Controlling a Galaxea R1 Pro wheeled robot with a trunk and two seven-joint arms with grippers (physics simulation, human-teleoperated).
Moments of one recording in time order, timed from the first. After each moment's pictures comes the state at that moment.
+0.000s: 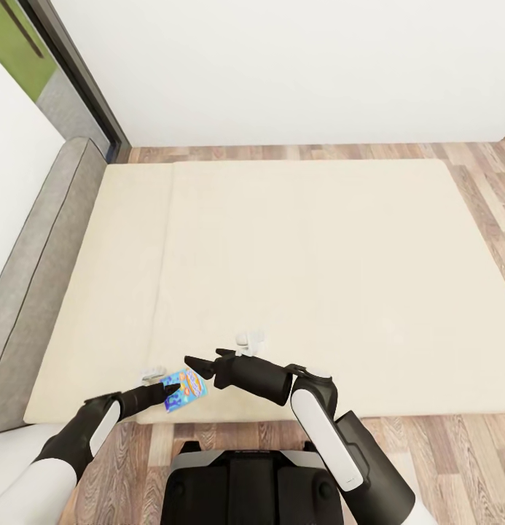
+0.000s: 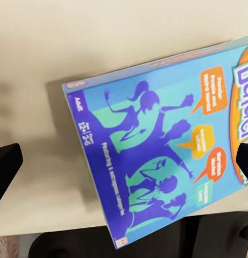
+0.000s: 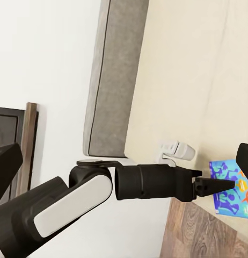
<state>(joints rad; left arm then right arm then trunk) -0.63 0.17 0.03 -0.63 0.27 0.42 -0.38 -0.49 0.07 0.52 -1.56 -0.75 0.68 0.16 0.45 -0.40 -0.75</state>
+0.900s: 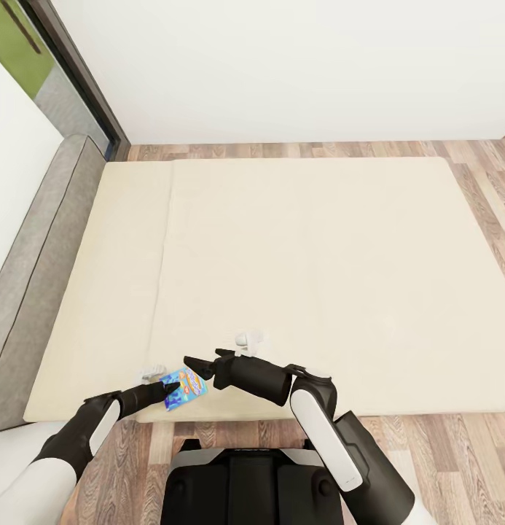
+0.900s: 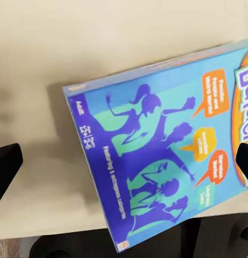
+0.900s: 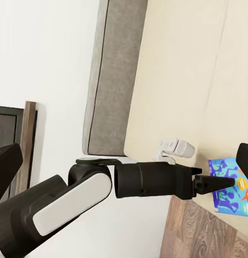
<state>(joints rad) -0.63 0.17 0.03 -0.64 0.27 0.41 -0.38 -0.49 0.08 0.52 -1.56 -0.74 0.68 0.16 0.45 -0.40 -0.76</state>
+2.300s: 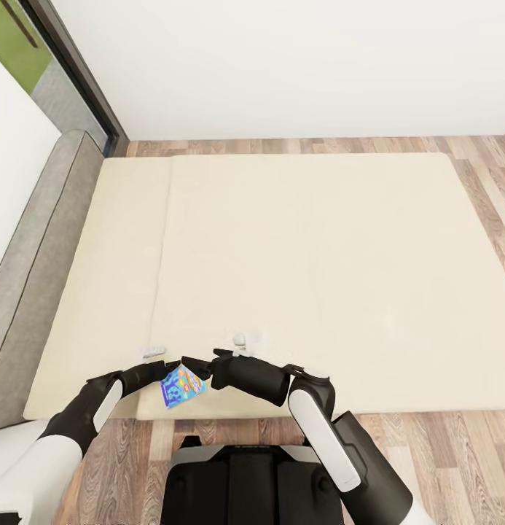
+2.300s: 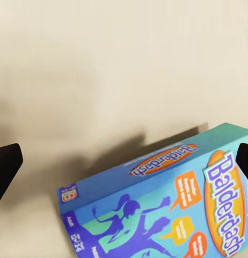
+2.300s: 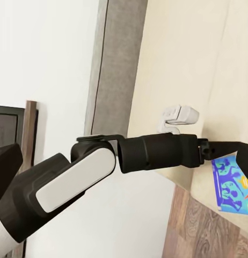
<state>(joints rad) -0.71 0.17 0.03 -0.64 0.27 0.38 -0.38 -0.49 0.08 0.53 -1.56 -0.74 0.68 0.16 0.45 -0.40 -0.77</state>
